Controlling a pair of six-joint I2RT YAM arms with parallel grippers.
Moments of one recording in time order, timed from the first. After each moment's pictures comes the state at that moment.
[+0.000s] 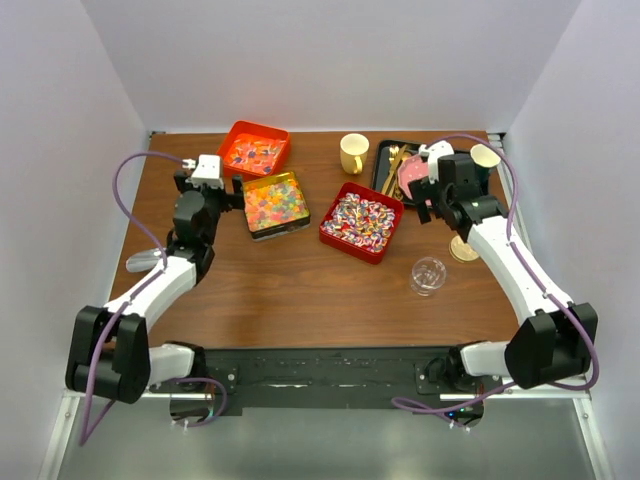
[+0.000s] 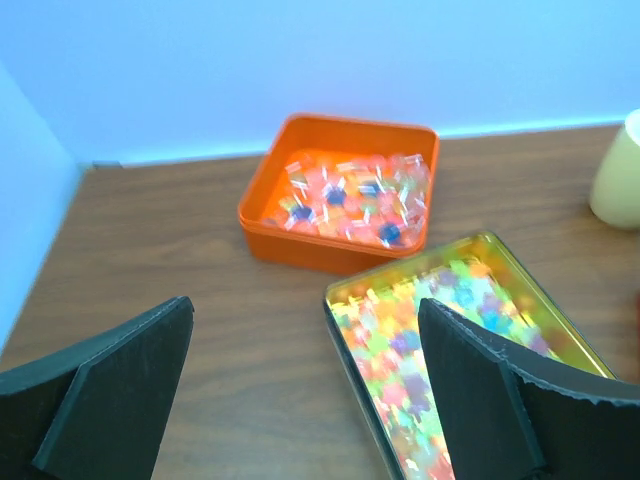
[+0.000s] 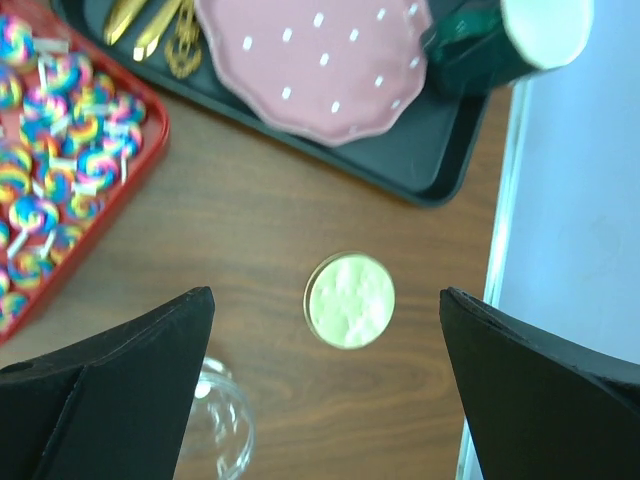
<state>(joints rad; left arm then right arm) -0.19 1.25 0.63 0.59 -0.18 0.06 0.23 1.33 1.16 -0.53 0.33 -0.23</state>
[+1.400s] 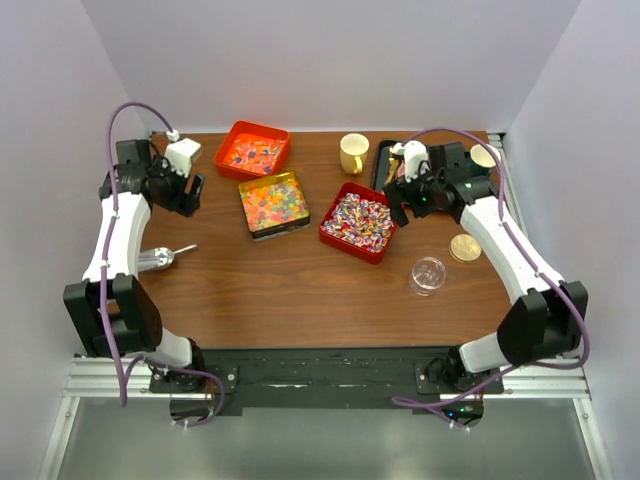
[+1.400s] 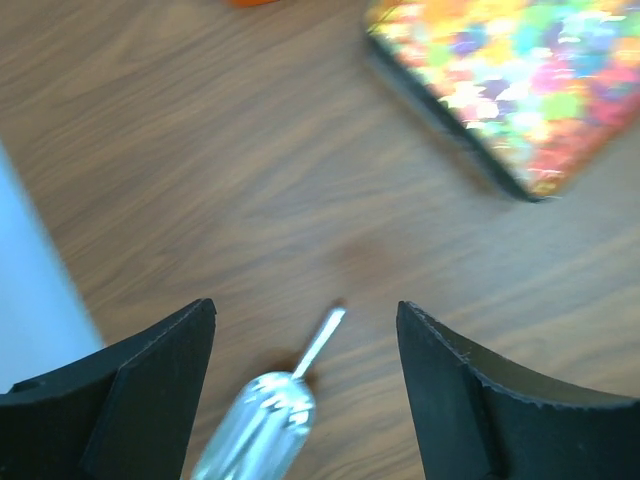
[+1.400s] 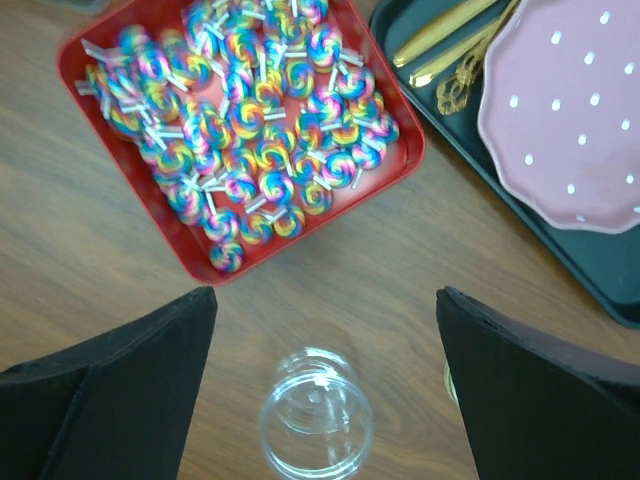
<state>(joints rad) 0.20 1.48 1.31 -0.68 0.32 0.54 0.25 1.45 1.31 -0.69 -0.16 -0.26</state>
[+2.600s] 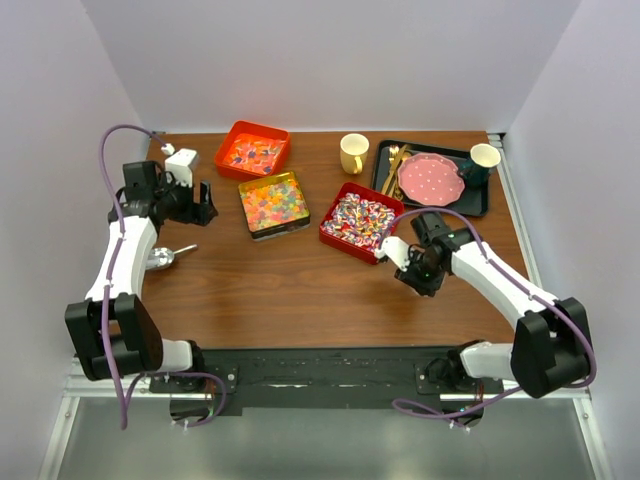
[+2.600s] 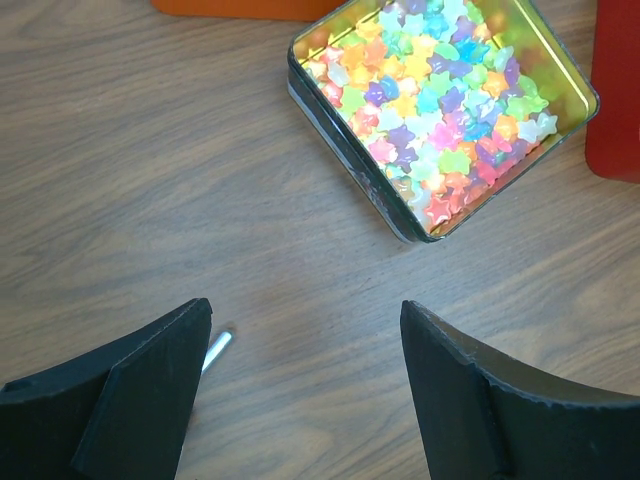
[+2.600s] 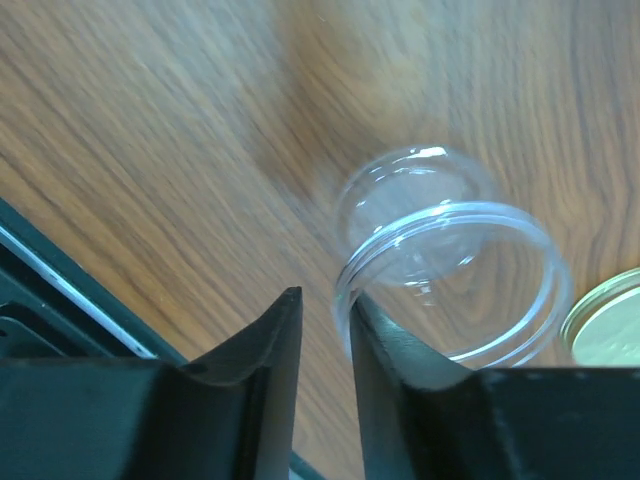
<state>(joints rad) 0.19 1.36 1.08 -0.49 0.45 0.25 0.36 1.29 0.84 -0.90 -0.11 -0.76</state>
